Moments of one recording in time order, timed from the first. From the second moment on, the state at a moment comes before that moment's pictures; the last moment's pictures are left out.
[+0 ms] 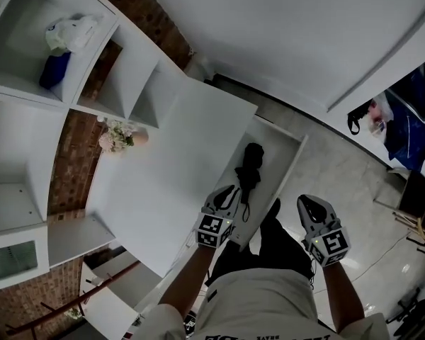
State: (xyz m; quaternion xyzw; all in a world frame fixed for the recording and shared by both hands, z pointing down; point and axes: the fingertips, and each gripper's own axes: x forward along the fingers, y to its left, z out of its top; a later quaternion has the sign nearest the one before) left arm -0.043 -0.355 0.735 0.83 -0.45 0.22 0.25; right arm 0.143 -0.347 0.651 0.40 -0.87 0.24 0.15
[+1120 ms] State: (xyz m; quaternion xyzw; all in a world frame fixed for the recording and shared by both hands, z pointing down) left arm -0.026 -0.390 0.998 0.68 -0.45 0.41 0.41; right arm 0.168 -0.353 0.771 0.38 -0.85 0.33 0.17
